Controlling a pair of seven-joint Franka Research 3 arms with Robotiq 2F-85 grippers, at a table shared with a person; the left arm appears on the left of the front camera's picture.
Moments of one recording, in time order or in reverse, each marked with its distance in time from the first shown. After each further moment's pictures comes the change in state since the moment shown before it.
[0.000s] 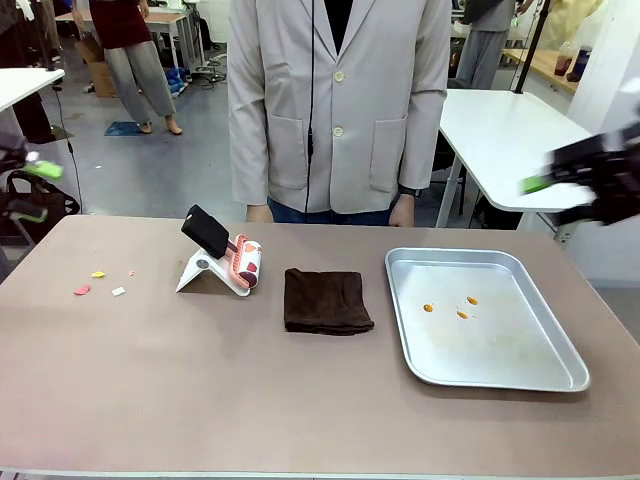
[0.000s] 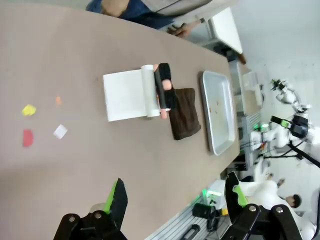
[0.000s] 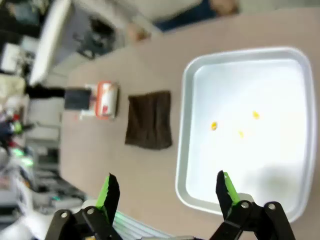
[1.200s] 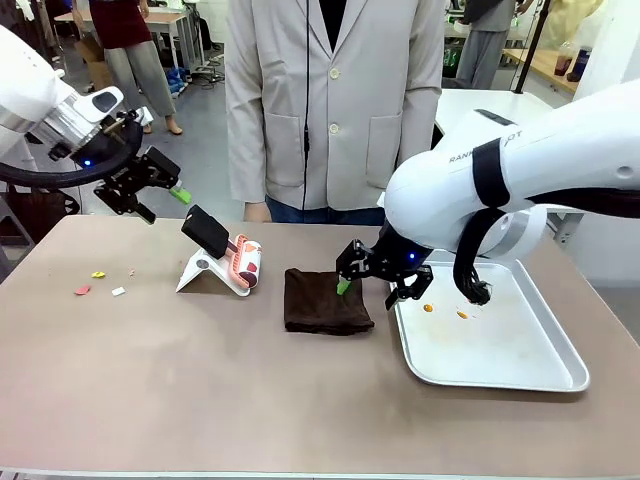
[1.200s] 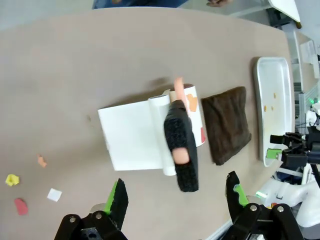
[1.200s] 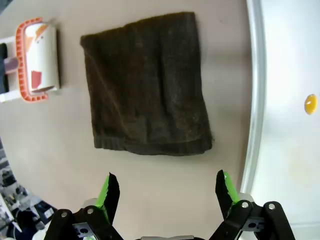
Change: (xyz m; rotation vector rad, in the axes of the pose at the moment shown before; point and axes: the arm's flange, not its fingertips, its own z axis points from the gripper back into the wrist) left arm 0.083 -0.036 -0.168 0.268 0.197 -0.086; right arm -0.031 0.084 -0.259 -0.260 0.326 -0.100
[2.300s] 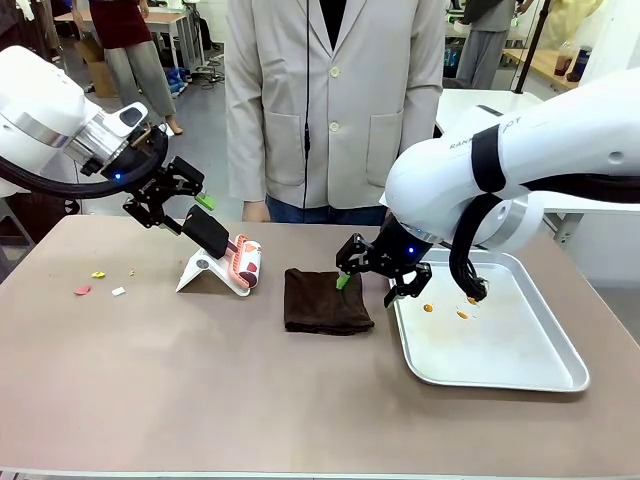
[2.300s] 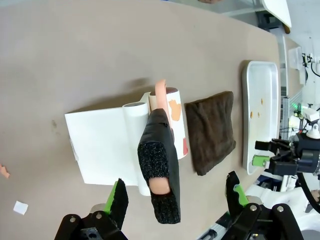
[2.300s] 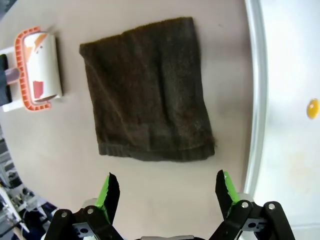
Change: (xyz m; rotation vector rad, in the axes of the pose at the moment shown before) left arm 0.005 -0.005 -0.042 -0.084 0.028 0.083; right arm 0.016 0.002 -0.004 0.011 0.025 -0.023
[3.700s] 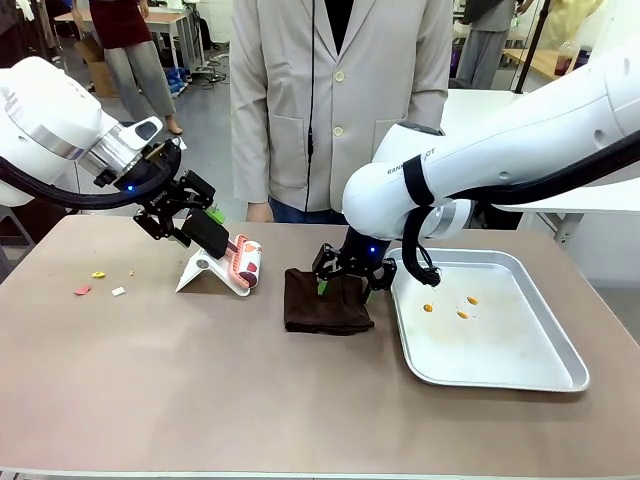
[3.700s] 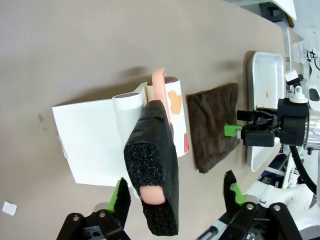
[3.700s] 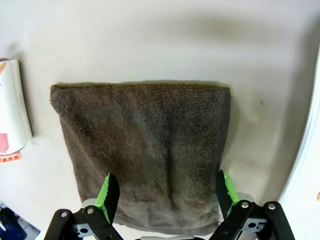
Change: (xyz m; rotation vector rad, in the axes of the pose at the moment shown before) left arm -0.006 -0.005 -0.022 0.014 0.037 0.003; right arm 0.065 0.025 -0.071 -0.131 0.071 0.081
